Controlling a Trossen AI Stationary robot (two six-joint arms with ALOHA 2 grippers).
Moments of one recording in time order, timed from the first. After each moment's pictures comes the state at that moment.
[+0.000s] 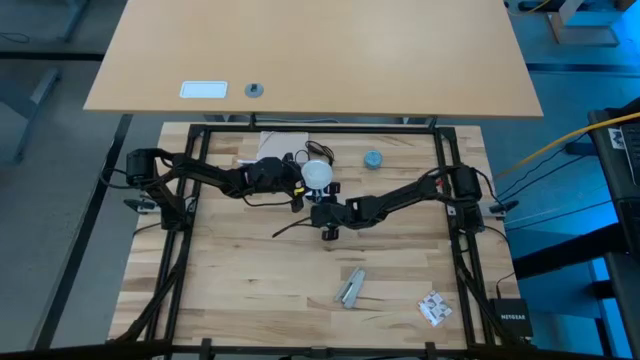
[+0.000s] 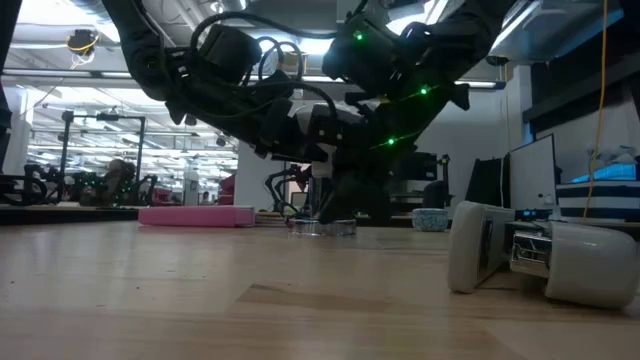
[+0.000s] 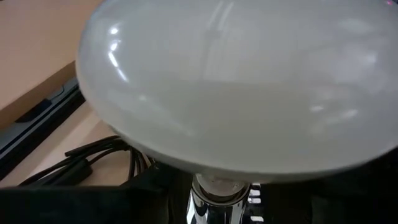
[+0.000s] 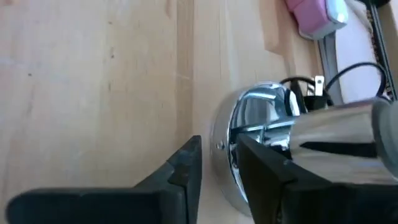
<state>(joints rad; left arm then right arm) 0.24 1.68 0.66 0.62 -0.03 0.05 0.06 2.00 1.13 -0.02 0.48 -0.25</state>
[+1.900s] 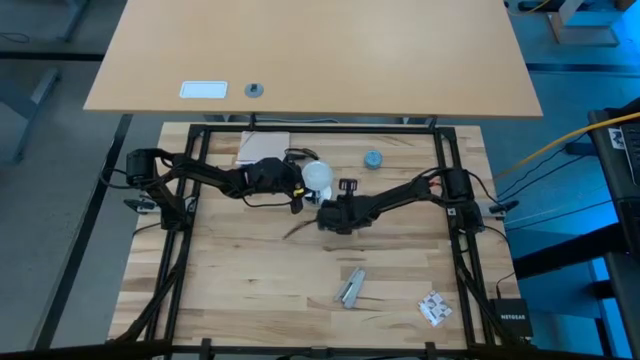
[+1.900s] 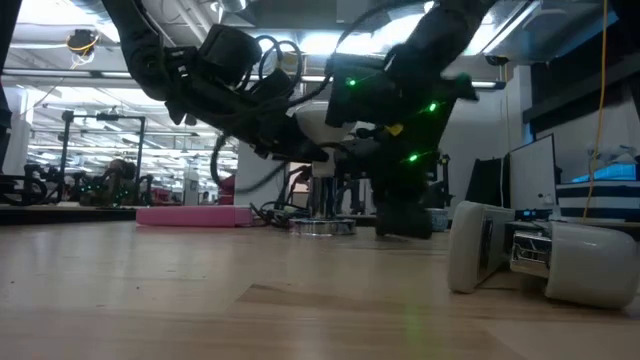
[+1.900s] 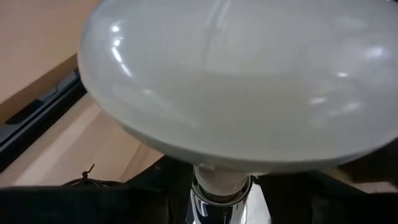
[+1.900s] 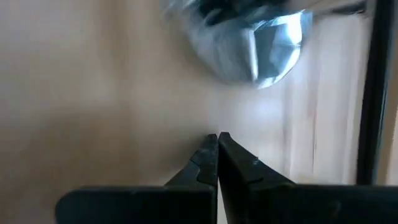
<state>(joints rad) 0.24 1.68 0.66 0.62 0.00 0.05 0.08 2.06 1.25 -0.59 0.62 0.02</state>
